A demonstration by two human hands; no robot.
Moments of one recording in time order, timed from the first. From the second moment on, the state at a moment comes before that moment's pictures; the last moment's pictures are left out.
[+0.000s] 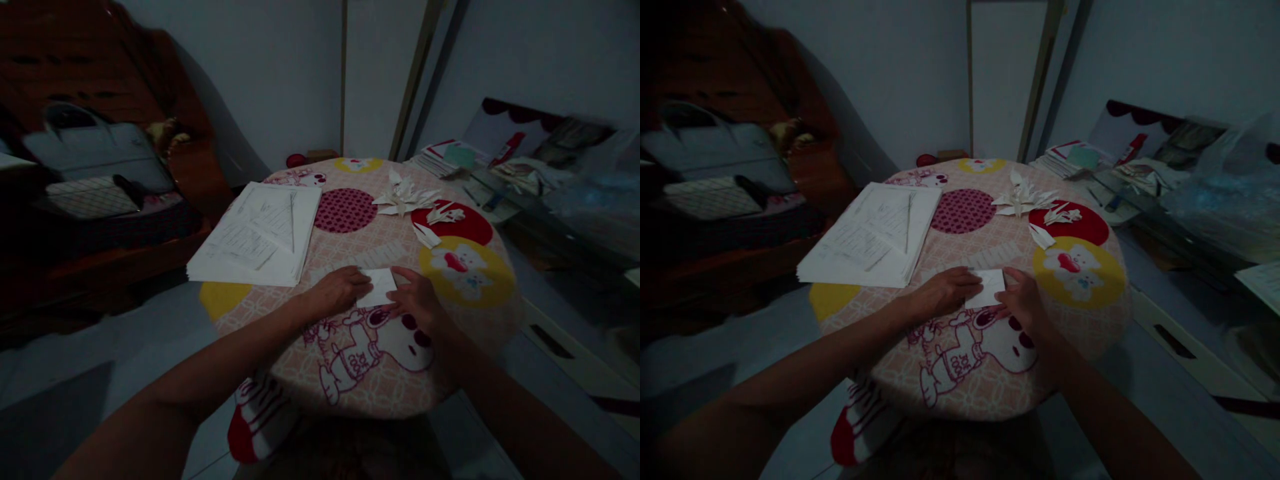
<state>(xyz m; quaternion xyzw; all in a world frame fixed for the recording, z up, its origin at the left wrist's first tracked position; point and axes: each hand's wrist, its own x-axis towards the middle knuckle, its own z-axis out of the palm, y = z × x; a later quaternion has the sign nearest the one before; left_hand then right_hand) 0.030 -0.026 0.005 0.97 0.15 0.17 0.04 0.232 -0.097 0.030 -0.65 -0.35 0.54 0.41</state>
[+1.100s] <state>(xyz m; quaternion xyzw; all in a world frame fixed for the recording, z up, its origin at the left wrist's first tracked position) 0.028 -0.047 -0.011 0.95 0.18 0.21 0.16 0.278 -0.080 0.022 -0.55 -0.71 0.38 0.20</state>
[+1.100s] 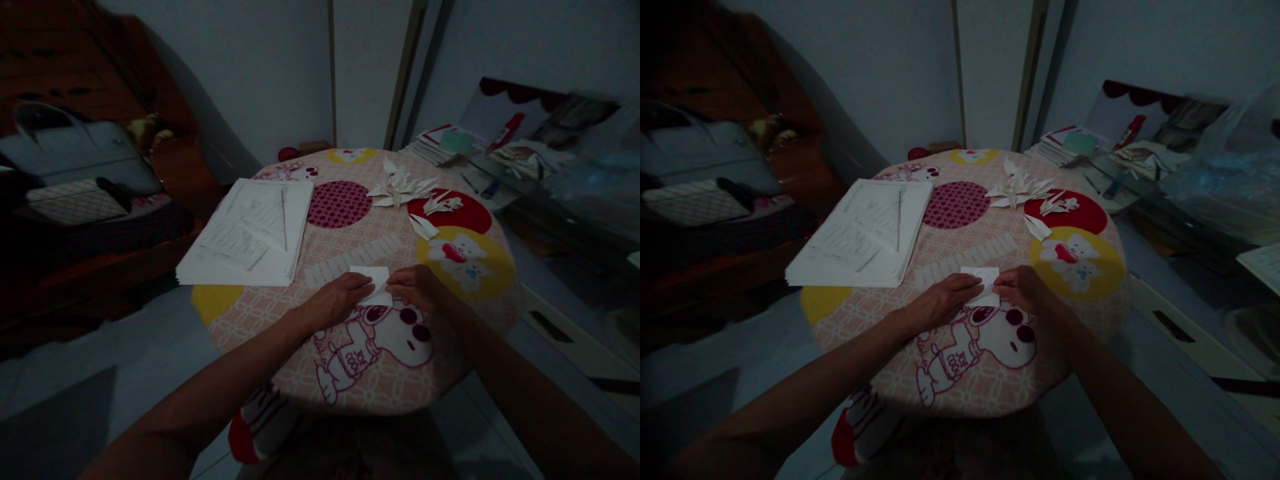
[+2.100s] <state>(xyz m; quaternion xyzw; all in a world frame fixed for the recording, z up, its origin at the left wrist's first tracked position) 0.069 -0.055 0.009 0.85 0.44 0.19 0.23 0.262 -0.068 0.035 -0.64 -0.62 0.43 0.15</state>
